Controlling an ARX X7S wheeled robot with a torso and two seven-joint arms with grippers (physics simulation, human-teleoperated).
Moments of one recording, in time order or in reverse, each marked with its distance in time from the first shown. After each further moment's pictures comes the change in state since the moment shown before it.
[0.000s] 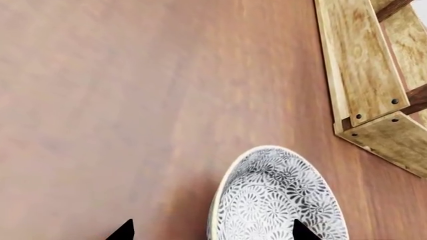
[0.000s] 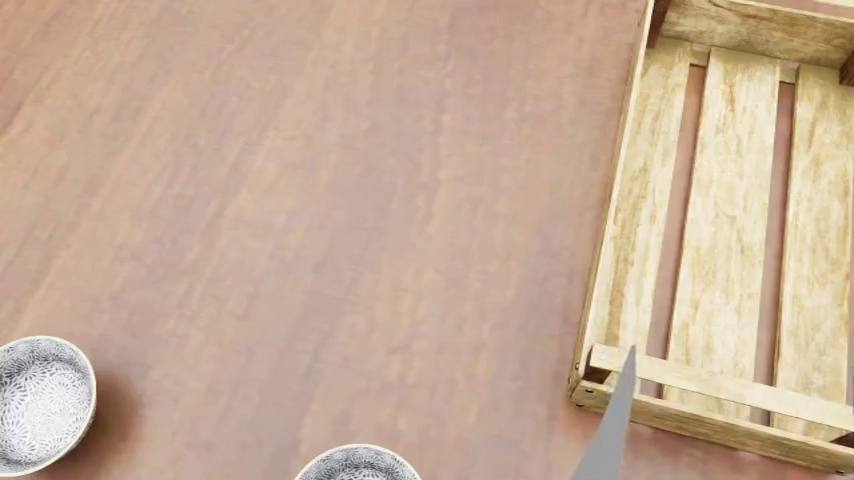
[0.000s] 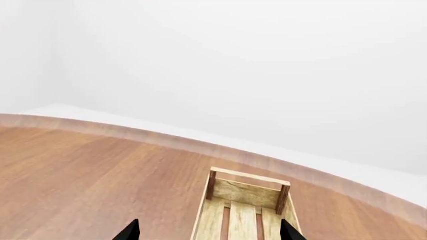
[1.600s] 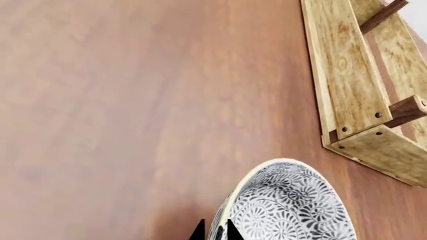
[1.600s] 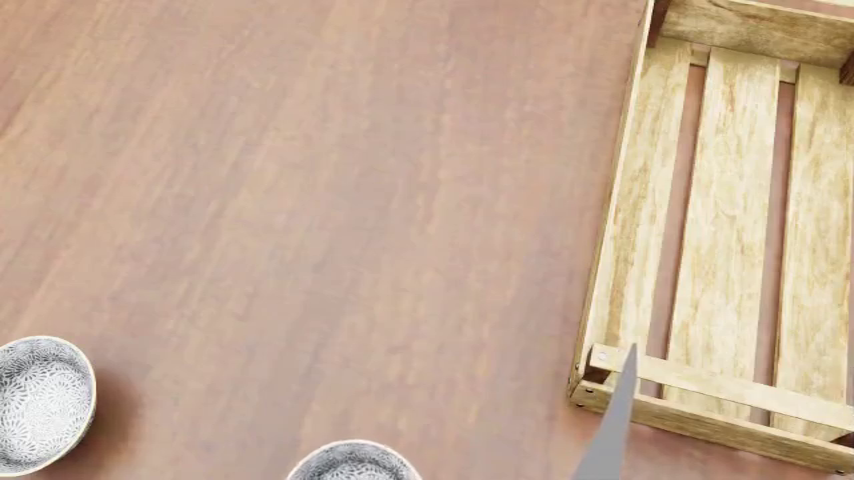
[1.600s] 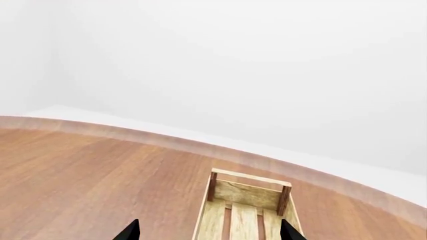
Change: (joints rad) left arm -0.048 0.004 0.030 0.033 -0.011 -0.021 -0.053; right arm 0.015 0.004 -0.015 0.000 -0.001 -0.012 0.000
